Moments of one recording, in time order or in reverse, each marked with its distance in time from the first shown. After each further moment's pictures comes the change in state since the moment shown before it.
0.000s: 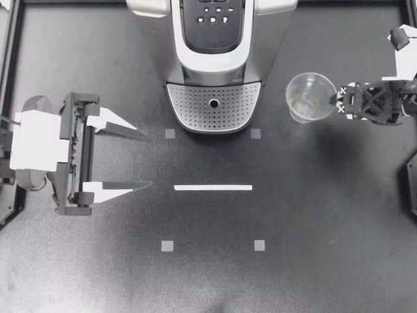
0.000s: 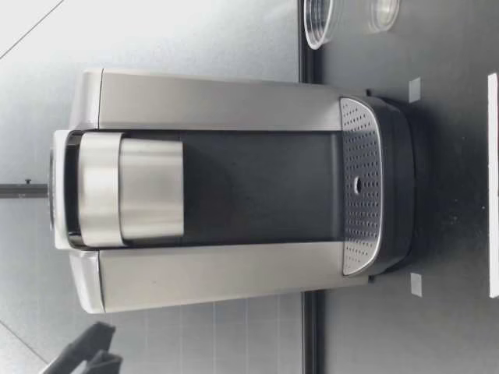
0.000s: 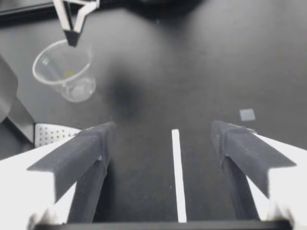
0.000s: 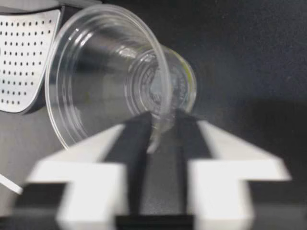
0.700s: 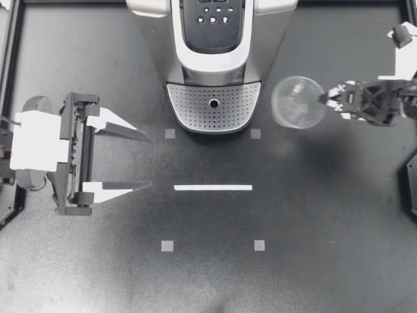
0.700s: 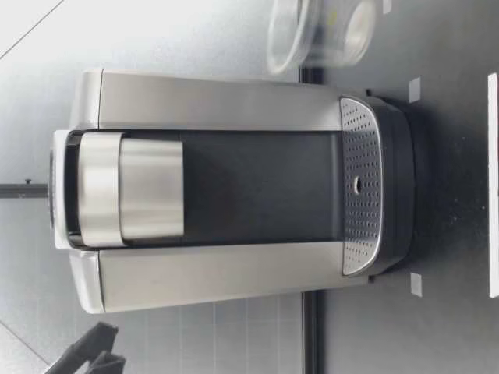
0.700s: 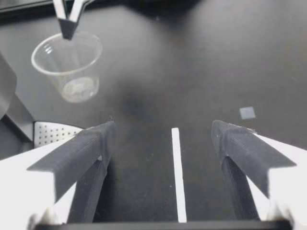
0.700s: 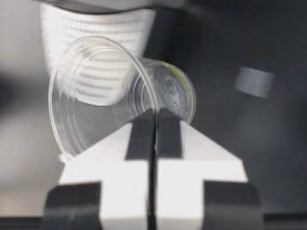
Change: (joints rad) left arm 0.002 0.000 0.000 0.000 0.000 0.000; right arm 0.132 -0.017 -0.071 0.017 -0.077 0.118
